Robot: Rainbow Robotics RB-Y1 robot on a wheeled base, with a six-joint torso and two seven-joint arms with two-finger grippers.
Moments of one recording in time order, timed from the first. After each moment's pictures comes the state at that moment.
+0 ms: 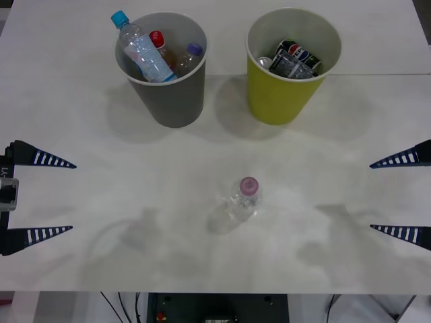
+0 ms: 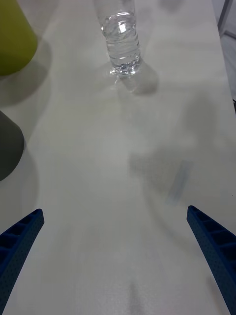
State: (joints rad) right arm 0.26 -1.13 -0.26 -2.01 1.31 -1.13 -0.09; left arm 0.26 1.13 0.26 -2.01 -1.31 -1.13 -0.09
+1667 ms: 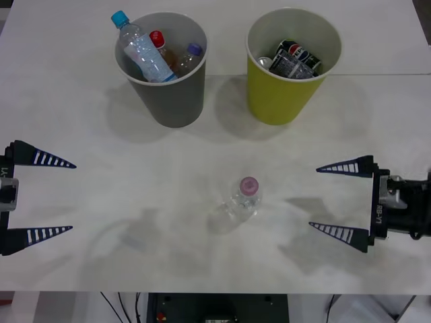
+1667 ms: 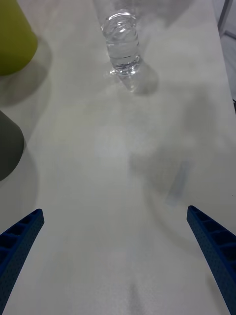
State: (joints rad) right arm 0.04 -0.64 -0.16 -1.66 1.31 -1.32 0.20; left arm 0.26 1.13 0.26 -2.01 -1.31 -1.13 -0.09
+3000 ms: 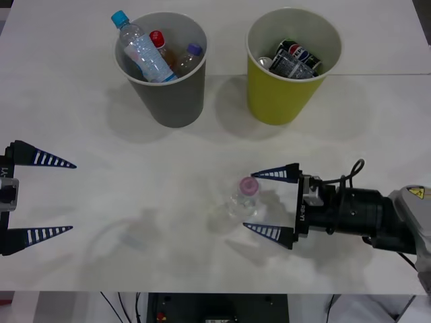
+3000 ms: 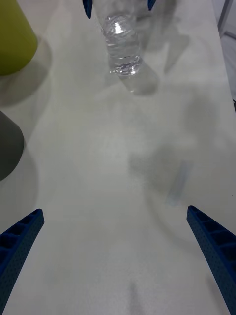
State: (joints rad) right arm -0.15 -0.41 0.06 -1.38 1.31 -1.28 0.30; left arm 0.26 1.13 0.26 -2.01 -1.31 -1.13 -0.09
